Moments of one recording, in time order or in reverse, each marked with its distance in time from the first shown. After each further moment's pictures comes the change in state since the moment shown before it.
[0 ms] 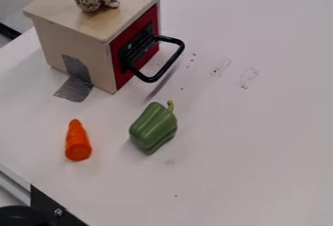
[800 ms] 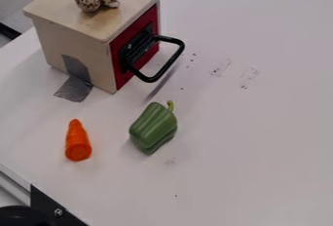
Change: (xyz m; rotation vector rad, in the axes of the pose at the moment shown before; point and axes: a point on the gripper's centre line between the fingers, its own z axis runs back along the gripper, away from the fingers) arm -0.029 -0.012 0.015 -0.016 -0.026 0.086
